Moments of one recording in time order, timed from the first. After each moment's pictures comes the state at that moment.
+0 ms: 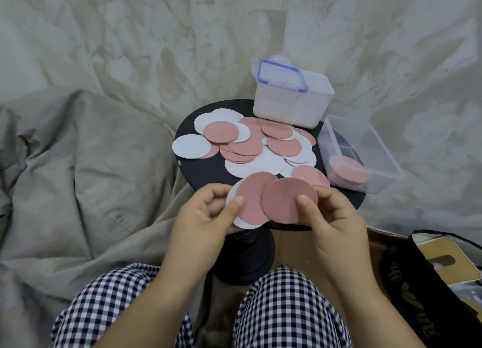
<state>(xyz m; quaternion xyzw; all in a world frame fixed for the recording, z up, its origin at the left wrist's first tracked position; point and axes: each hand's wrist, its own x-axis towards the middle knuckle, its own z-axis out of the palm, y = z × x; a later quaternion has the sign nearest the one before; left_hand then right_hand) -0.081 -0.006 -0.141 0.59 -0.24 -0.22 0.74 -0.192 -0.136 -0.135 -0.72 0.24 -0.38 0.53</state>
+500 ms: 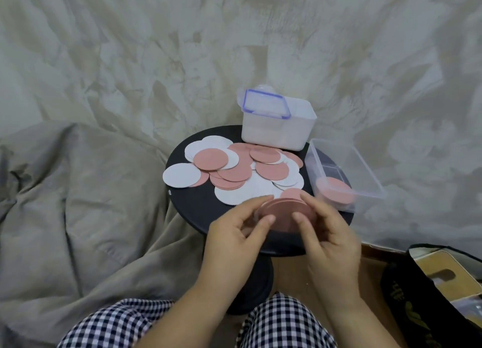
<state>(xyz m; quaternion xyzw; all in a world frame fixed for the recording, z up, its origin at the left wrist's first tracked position) -0.091 -0.050 -0.133 0.64 -0.36 -0.13 0.67 -0.187 -0.147 -0.135 -0.77 0.19 -0.49 0.36</state>
